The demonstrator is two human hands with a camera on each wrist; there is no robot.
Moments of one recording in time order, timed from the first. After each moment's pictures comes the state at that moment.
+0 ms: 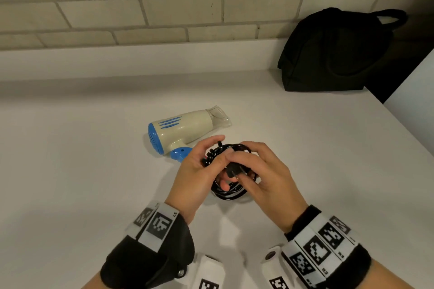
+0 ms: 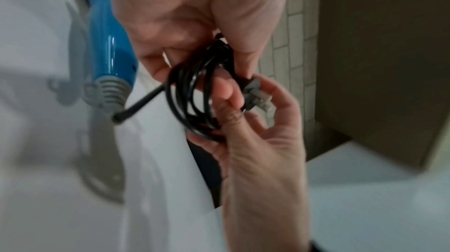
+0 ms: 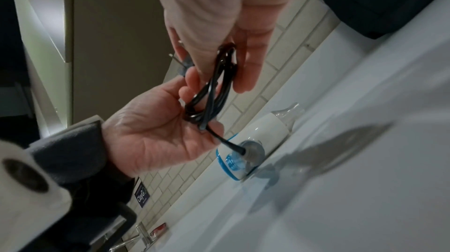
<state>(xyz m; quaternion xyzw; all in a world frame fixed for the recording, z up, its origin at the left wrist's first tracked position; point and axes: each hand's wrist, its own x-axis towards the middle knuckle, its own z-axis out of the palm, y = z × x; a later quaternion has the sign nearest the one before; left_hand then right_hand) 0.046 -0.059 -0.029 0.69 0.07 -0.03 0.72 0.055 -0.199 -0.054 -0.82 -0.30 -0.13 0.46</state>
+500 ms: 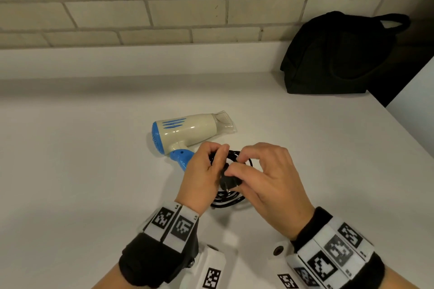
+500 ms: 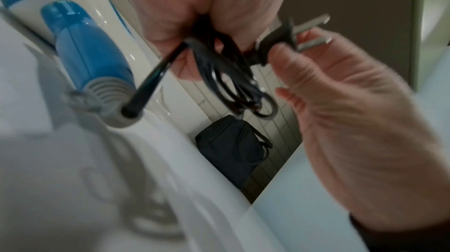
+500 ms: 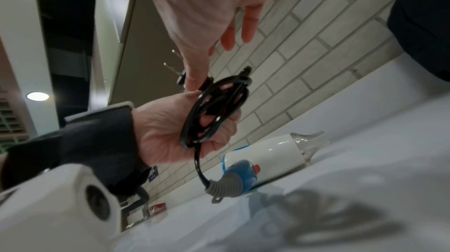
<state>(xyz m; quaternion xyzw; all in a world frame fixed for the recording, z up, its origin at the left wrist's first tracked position) 0.053 -0.060 -0.044 0.78 0.01 0.07 0.63 0.048 -0.195 -0.038 -0.86 -0.36 -0.28 0.25</state>
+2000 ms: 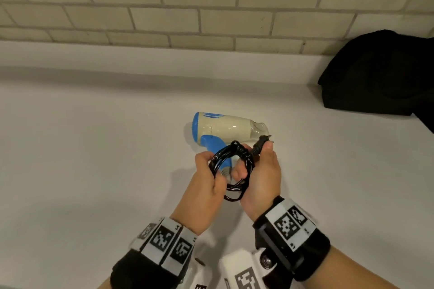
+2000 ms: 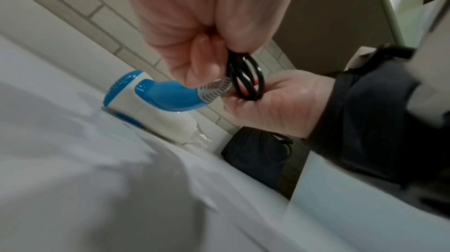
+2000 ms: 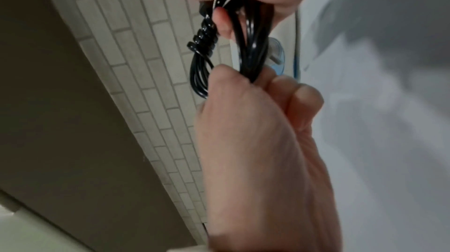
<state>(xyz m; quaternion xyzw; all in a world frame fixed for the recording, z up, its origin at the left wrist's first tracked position) 0.003 -0.015 -0.031 0.83 0.04 0.06 0.55 0.055 -0.099 -0.039 -0.47 0.11 0.07 0.87</state>
